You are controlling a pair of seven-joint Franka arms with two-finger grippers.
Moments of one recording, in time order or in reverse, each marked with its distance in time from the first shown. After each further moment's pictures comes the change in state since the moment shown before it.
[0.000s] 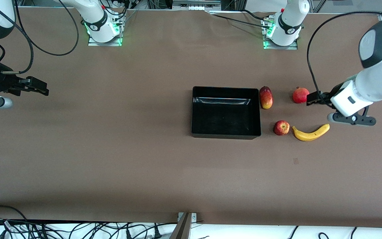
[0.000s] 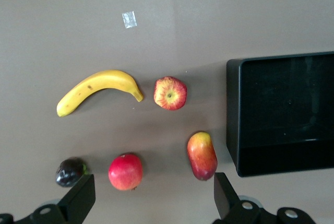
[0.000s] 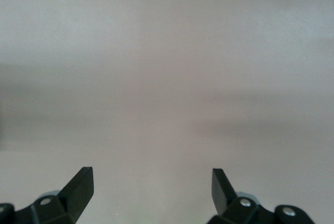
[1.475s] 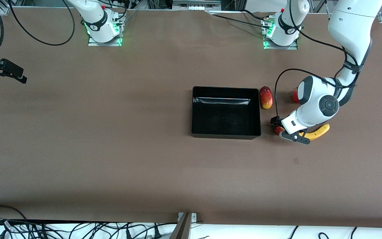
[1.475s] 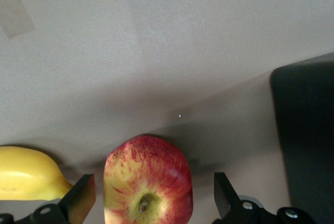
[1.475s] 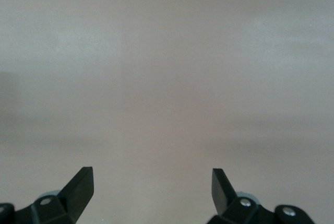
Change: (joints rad) left arm -0.032 0.262 -0.003 -0.380 0.000 0.745 0.165; right arm -0.672 -0.221 0.651 -0.159 -0.126 0.091 0.005
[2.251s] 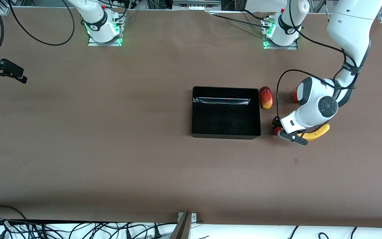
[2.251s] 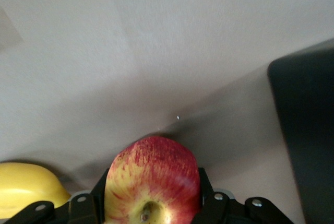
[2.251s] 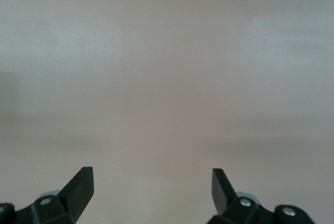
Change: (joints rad) left arm -0.001 -0.004 0.001 0.014 0.000 0.008 0.087; right arm 0.000 0.001 0.000 -0.001 0.000 -0.001 0.000
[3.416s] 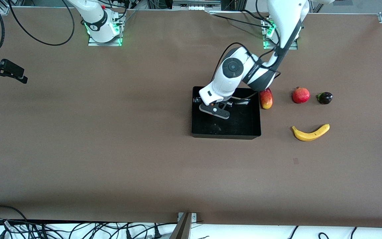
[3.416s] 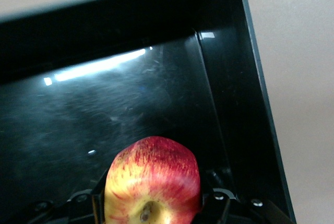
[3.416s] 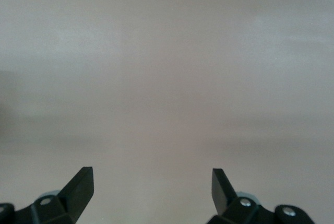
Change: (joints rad) left arm -0.564 0.062 -0.015 0.152 -0.008 0.012 -0.650; right arm 0.000 0.000 0.001 -0.002 0.000 0.000 0.000
